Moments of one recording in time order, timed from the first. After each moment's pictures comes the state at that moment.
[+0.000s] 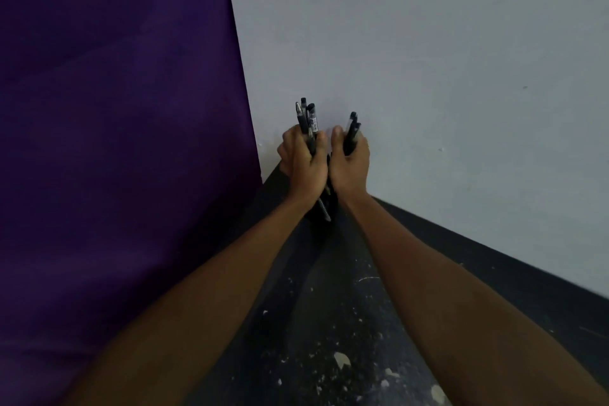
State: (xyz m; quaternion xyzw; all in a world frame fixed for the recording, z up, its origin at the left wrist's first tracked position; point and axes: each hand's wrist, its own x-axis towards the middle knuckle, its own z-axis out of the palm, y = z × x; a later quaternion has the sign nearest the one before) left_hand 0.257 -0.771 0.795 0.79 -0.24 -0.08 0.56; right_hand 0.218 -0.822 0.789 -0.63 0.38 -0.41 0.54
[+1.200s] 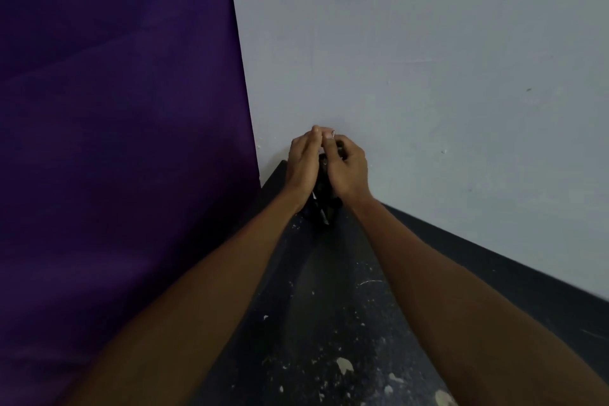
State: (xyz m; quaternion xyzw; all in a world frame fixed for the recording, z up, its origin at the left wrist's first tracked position) left_hand 0.267 -0.762 0.805 0.65 -0.24 -0.26 0.67; right_hand 0.212 -0.819 0.789 -0.72 0.35 -0.33 0.51
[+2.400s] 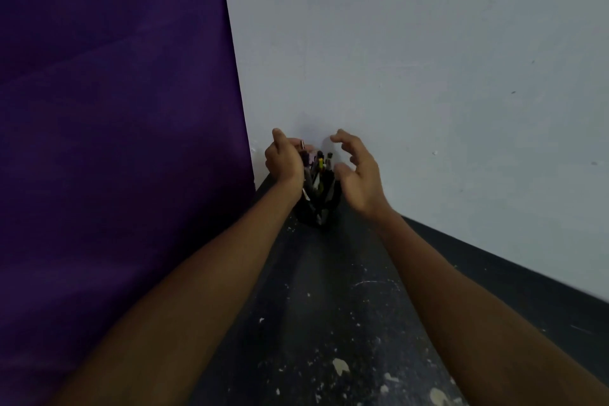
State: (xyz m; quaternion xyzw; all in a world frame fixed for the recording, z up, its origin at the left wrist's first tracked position) left_hand 0.289 -0.782 0.793 0.67 0.00 -0.20 0.71; right_hand 0.171 -0.827 0.798 -0.77 0.27 -0.30 0.50
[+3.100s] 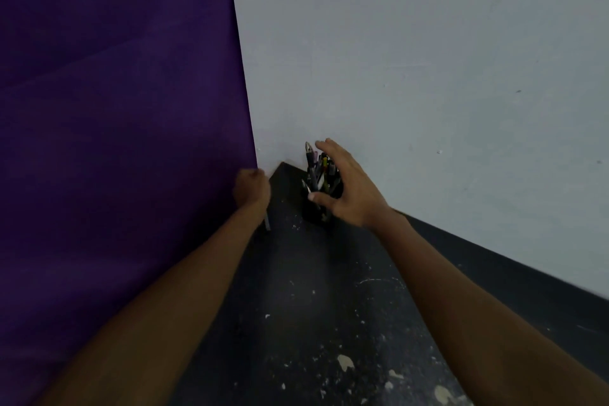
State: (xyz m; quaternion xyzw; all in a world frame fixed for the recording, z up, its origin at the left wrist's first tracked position) left_hand 0.329 -0.718 0.734 0.84 -0.01 -0.21 0.49; right_hand 0.161 -0.824 0.791 -0.91 0.18 -0.16 0.34
